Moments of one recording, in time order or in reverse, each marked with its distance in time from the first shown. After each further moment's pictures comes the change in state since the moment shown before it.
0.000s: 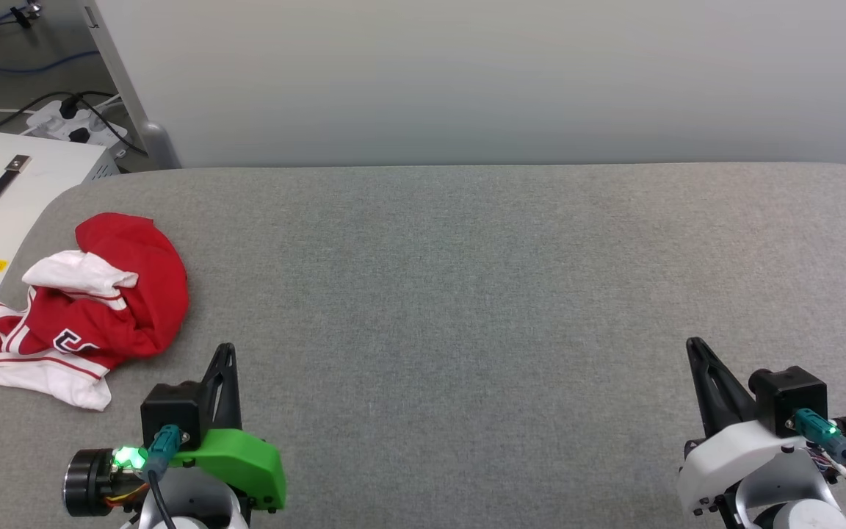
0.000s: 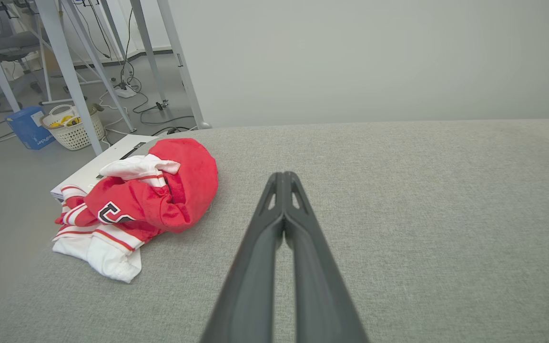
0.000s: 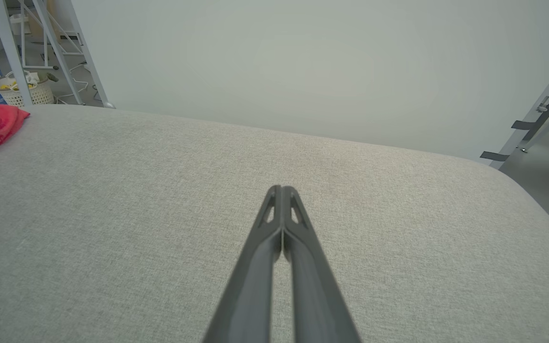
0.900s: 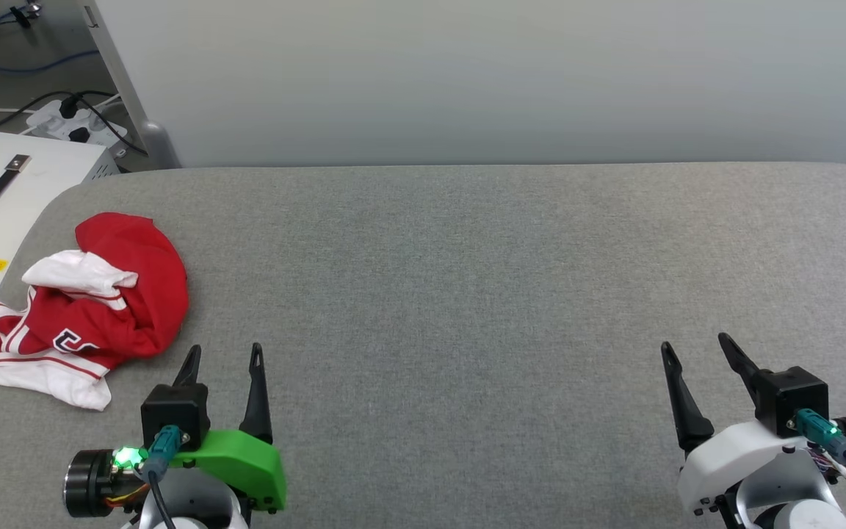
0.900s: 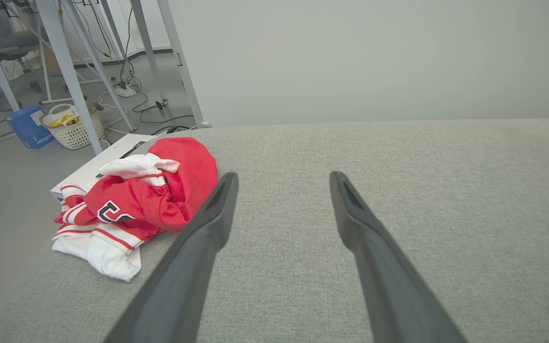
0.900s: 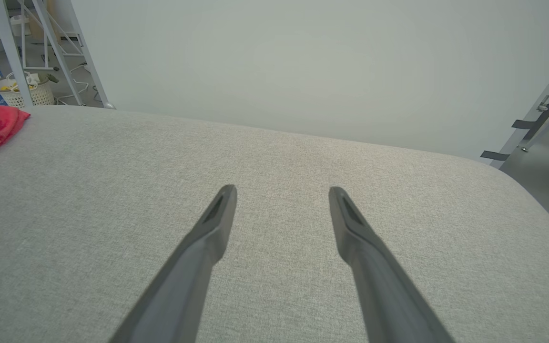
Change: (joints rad) left arm 0.001 0.000 -0.001 0.000 -0.001 0.000 0.000; right arm 0.000 0.000 -0.001 0.001 0.003 0.000 -0.001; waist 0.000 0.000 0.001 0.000
